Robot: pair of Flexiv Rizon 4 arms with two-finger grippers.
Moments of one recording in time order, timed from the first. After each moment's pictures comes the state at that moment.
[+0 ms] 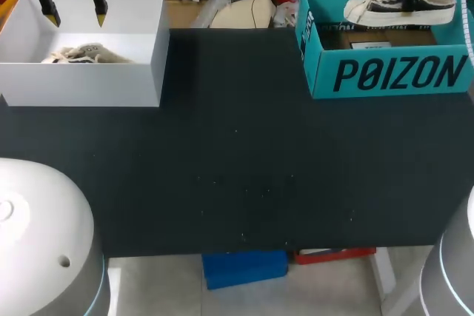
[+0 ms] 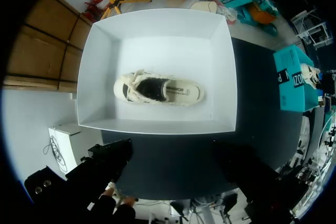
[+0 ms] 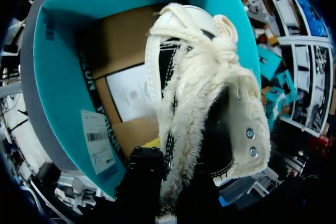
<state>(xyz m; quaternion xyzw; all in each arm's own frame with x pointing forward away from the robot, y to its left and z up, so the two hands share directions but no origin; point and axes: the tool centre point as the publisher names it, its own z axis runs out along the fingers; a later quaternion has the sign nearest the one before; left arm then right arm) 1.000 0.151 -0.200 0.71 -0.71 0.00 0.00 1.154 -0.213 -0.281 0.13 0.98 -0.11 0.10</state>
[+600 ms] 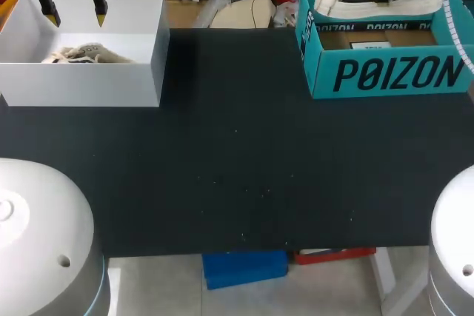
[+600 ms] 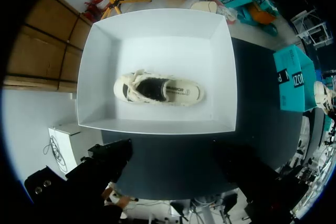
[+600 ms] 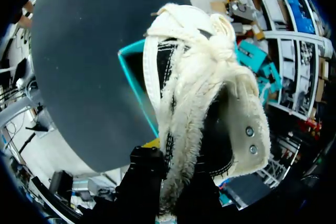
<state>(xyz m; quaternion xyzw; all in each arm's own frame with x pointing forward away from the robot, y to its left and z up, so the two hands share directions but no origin) 1.000 0.151 -0.200 0.71 -0.71 0.00 0.00 1.026 -0.083 -0.170 0.18 0.96 -0.15 0.15</state>
